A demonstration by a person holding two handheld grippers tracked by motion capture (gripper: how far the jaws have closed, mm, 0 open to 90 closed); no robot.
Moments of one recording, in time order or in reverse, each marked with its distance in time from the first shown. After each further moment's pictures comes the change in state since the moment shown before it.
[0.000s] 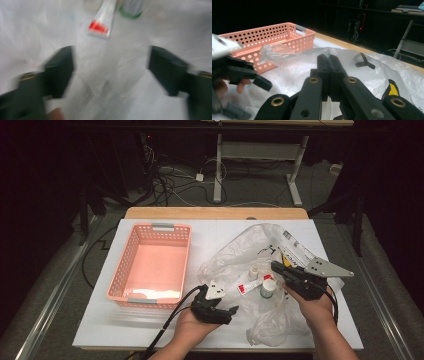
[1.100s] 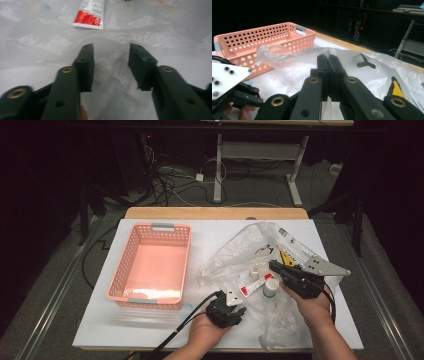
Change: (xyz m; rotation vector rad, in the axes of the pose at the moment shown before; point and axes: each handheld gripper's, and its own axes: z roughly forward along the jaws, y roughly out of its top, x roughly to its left) left arm -0.028 0.007 0.023 0.004 -0.011 0.078; right arm 0.000 0.001 0.006 0.000 0.005 -0.002
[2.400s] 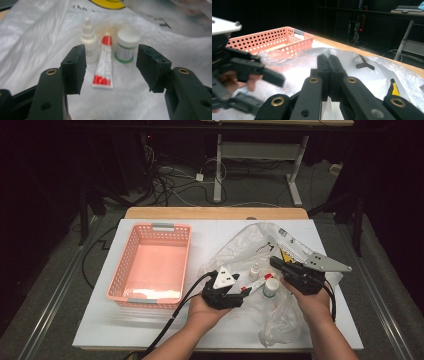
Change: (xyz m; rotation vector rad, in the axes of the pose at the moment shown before) left arm 0.028 0.025 -0.041 -0.269 -0.053 -0.006; right arm -0.008 0.004 0.003 -0.027 -0.001 0.029
